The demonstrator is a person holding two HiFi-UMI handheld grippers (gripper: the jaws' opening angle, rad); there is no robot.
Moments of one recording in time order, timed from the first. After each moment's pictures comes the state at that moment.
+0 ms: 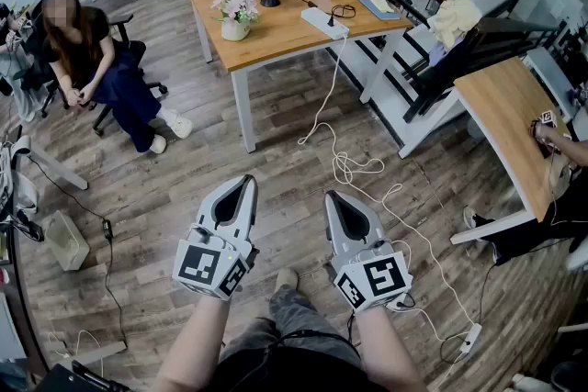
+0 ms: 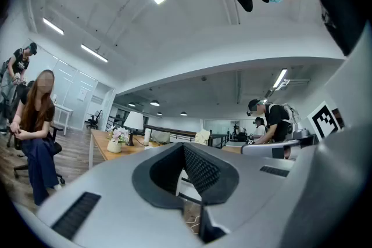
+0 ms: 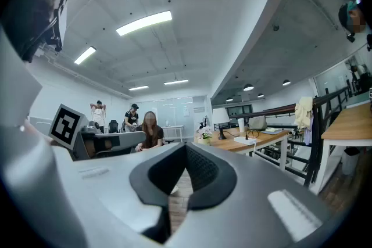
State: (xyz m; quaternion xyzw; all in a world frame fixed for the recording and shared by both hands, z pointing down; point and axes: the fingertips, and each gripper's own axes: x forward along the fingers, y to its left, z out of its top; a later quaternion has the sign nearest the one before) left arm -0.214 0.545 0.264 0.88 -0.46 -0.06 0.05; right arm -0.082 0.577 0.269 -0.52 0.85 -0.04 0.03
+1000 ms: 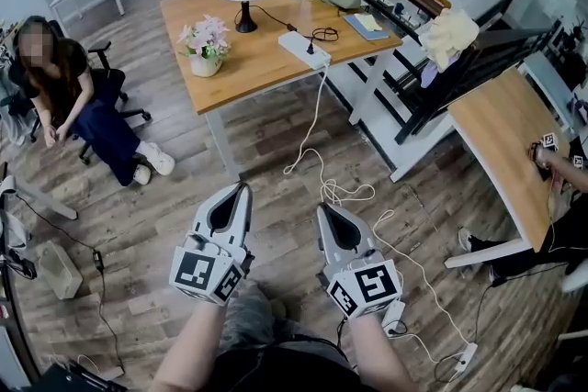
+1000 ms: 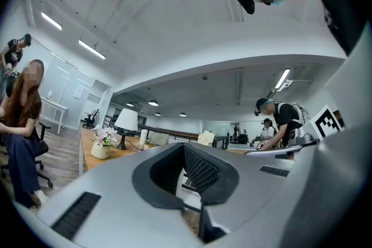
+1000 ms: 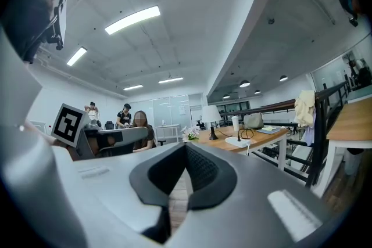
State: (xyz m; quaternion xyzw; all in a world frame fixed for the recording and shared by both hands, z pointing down) left arm -0.145 0.403 0.258 0.89 -0.46 -0.07 0.05; right arm -0.015 0.442 0.274 -0.52 0.85 -0.06 0.03
